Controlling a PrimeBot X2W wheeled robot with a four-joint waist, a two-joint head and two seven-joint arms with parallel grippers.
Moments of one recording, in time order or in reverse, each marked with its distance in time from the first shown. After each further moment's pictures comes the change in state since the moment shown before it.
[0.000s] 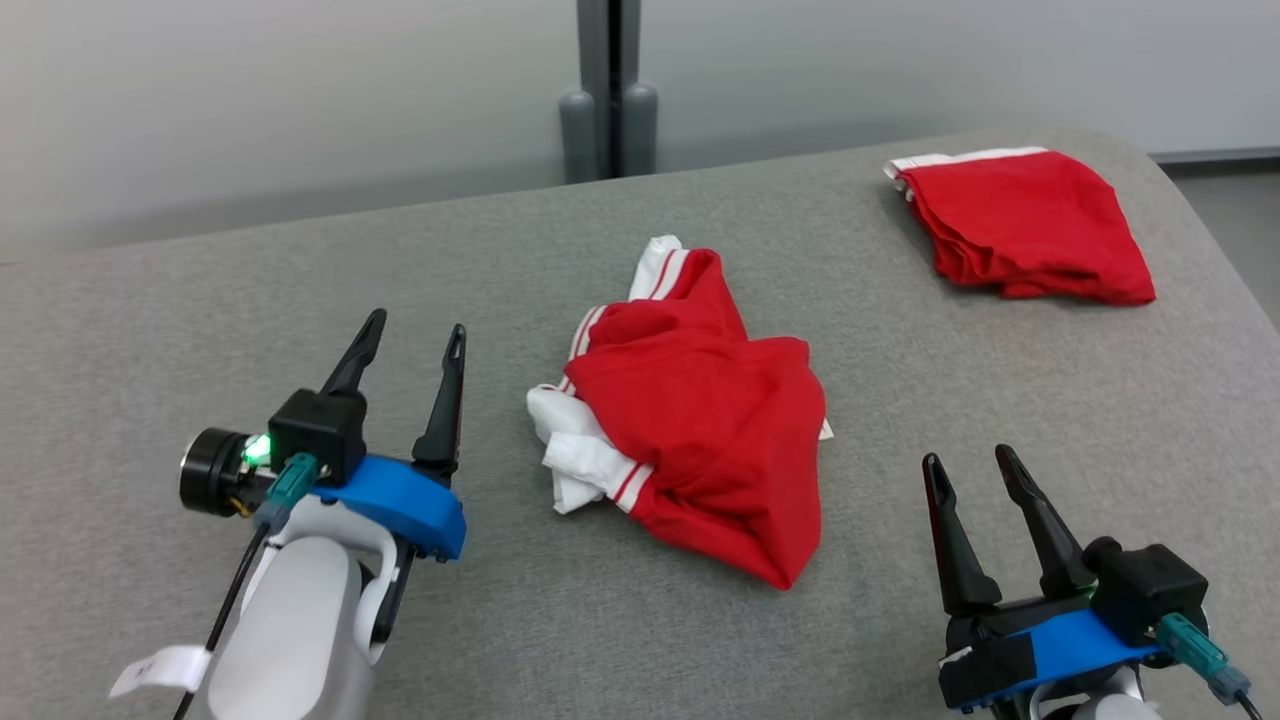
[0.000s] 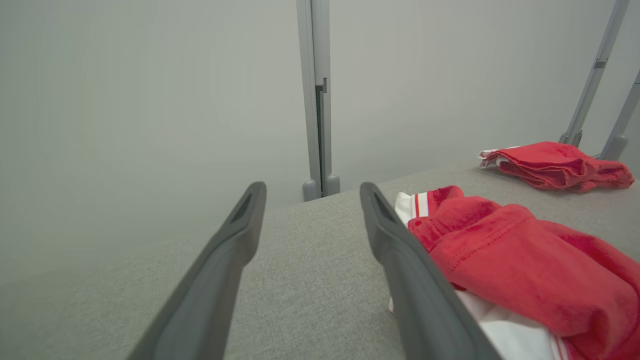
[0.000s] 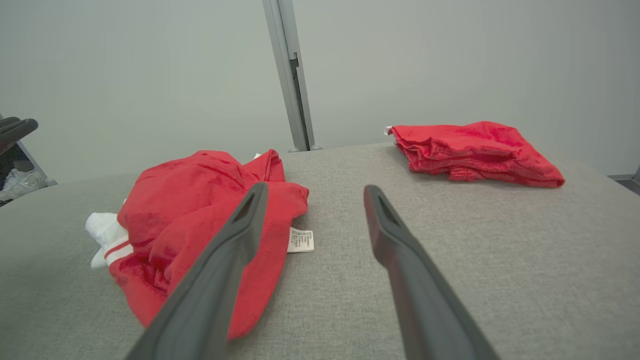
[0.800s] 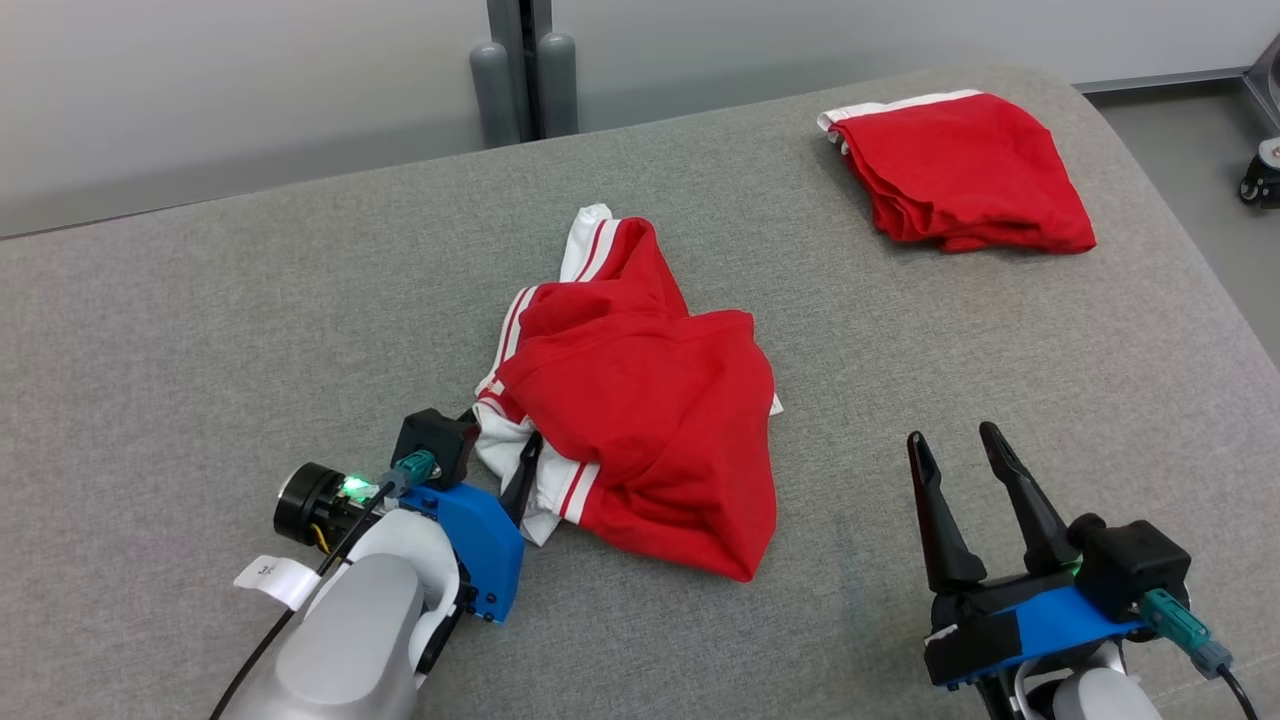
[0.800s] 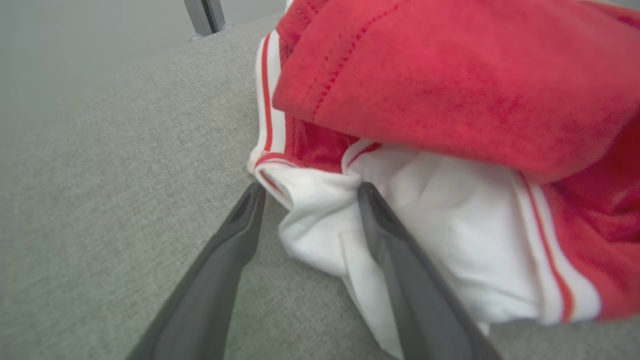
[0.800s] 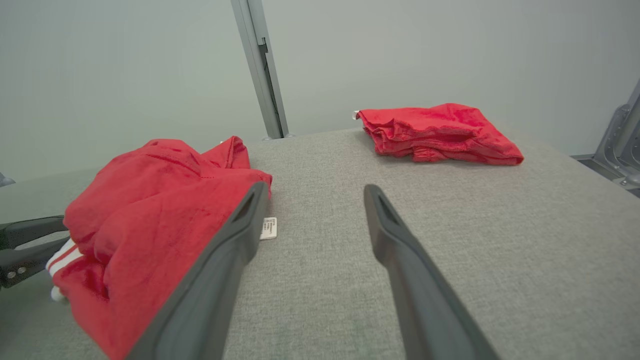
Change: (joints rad) left arm -0.151 0.026 -0.359 0.353 -0.188 -0.006 0.138; right arm -0.058 0.000 0.022 0.049 0.010 0.000 -0.022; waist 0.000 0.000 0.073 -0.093
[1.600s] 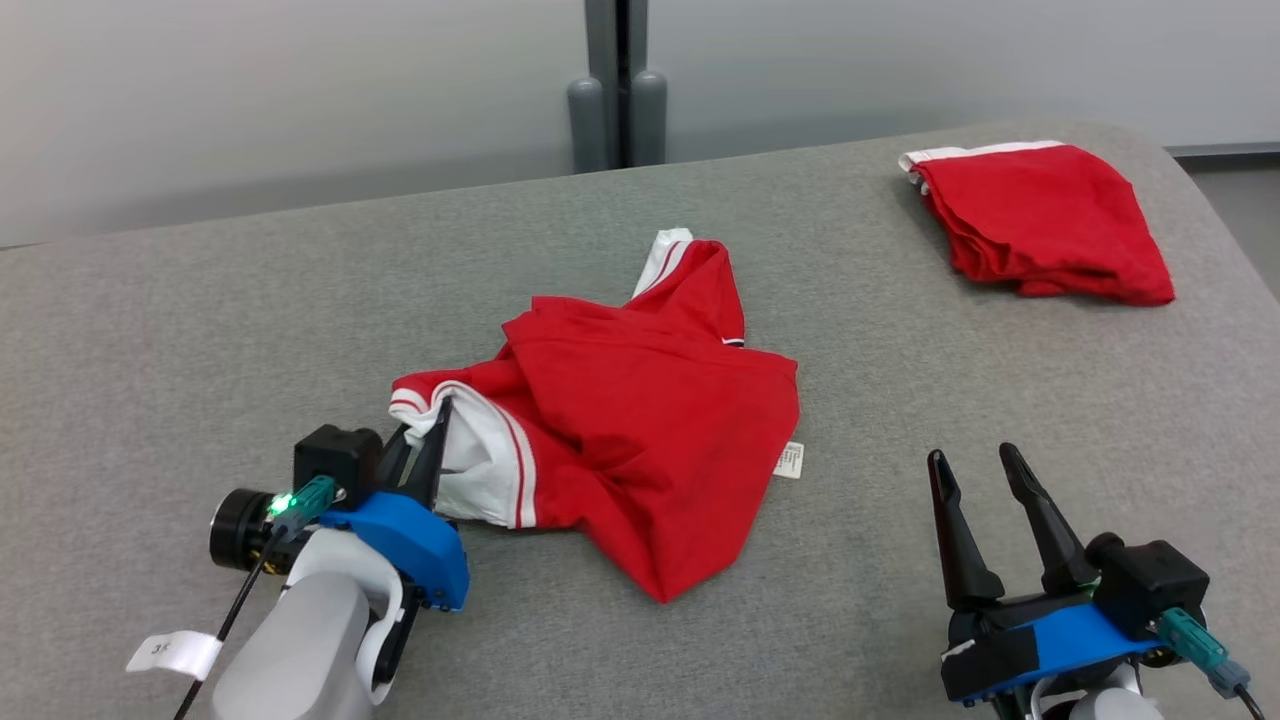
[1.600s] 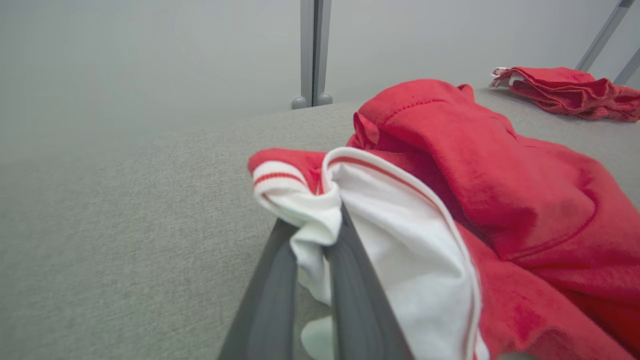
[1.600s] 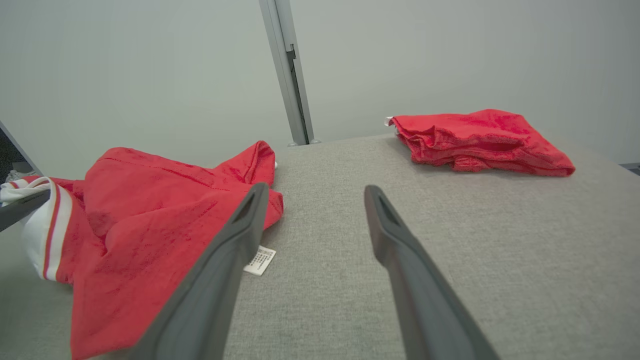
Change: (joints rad) left arm 0.039 0.046 0.044 -0.039 -0.136 0.050 -0.162; right arm 0.028 0.000 -0.027 0.007 0.009 0.000 -0.003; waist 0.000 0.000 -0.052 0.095
